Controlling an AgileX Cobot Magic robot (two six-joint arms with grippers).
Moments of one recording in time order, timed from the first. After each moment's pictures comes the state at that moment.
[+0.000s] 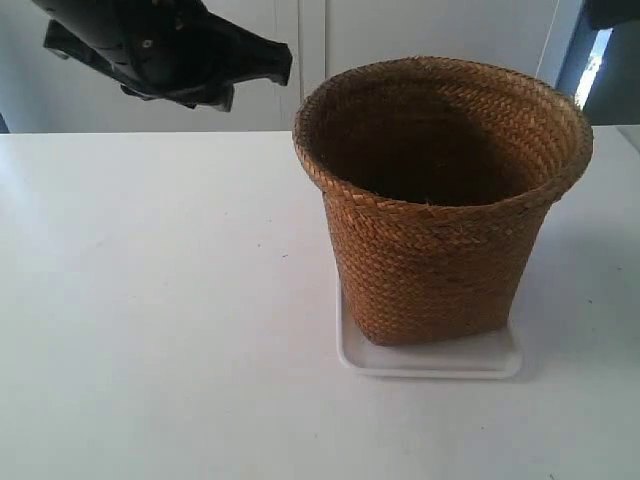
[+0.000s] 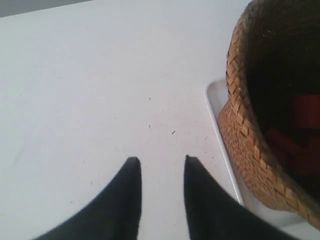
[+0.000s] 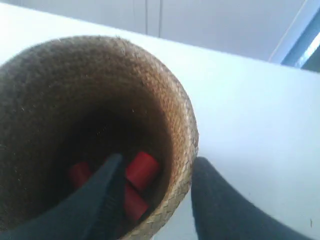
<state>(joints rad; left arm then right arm) -0.65 1.50 -1.51 0.39 0.95 -0.59 -0.01 1.18 -1.38 0.12 0.93 -0.15</state>
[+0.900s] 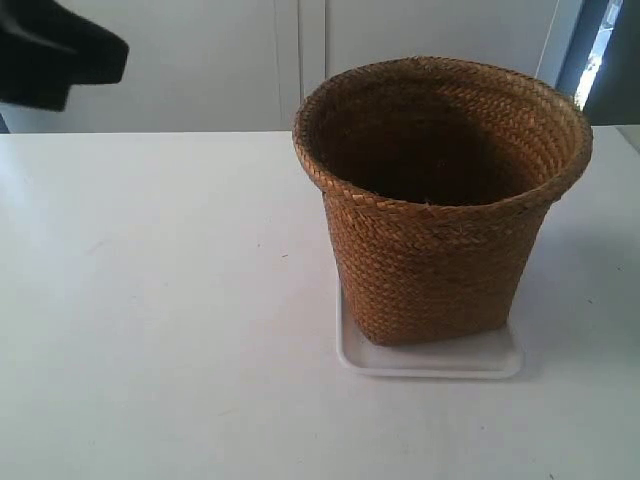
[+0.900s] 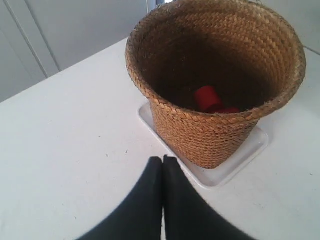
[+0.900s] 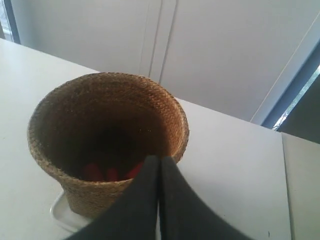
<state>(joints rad) -0.66 0.95 -1.15 0.08 0.75 -0.06 -0.01 0.75 -1.37 0.14 1.11 -0.25</state>
